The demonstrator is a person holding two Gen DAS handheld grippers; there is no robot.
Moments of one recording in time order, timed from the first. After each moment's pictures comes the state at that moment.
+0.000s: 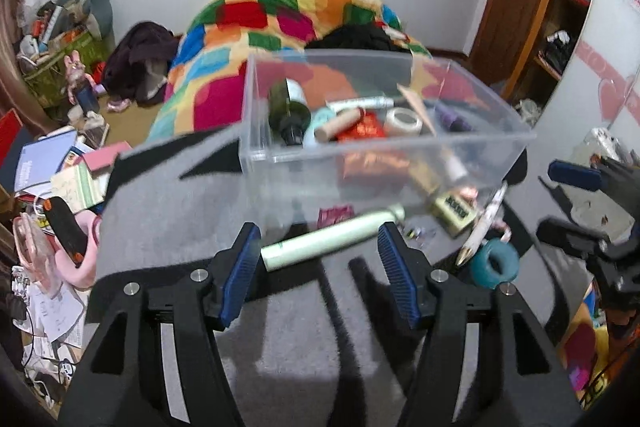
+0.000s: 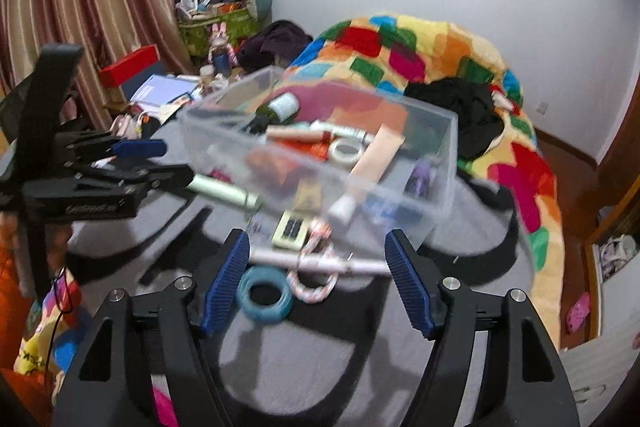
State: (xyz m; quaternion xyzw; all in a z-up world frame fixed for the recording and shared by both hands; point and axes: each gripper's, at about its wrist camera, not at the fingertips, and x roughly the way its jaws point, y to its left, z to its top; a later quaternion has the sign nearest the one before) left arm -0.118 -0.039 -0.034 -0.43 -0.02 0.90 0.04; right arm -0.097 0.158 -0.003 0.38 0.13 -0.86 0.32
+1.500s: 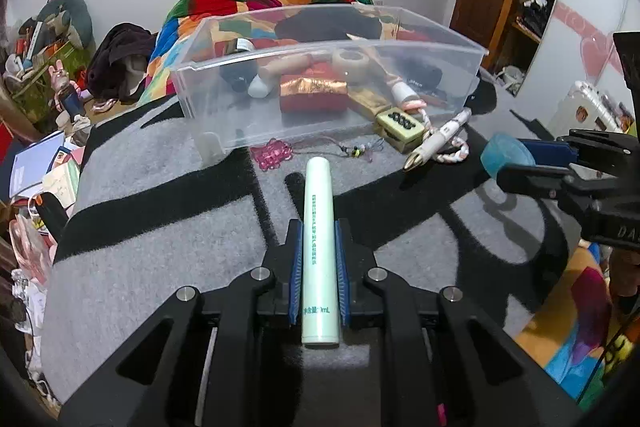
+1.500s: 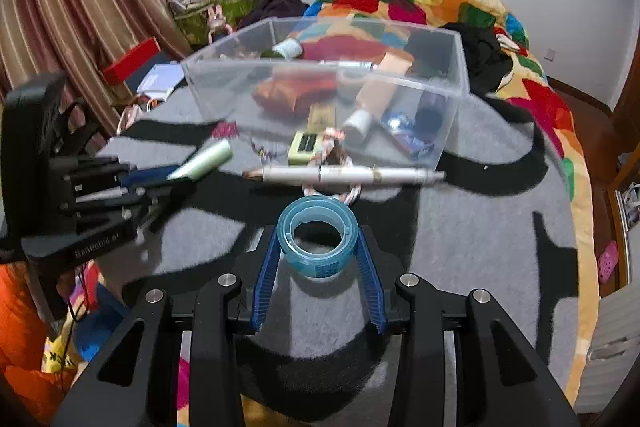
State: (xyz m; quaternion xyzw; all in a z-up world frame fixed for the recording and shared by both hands) left arm -0.067 0.000 -0.057 -0.44 0.02 0.90 0.07; right arm -0.081 0.181 -0.028 0.42 0.07 -0.85 0.32
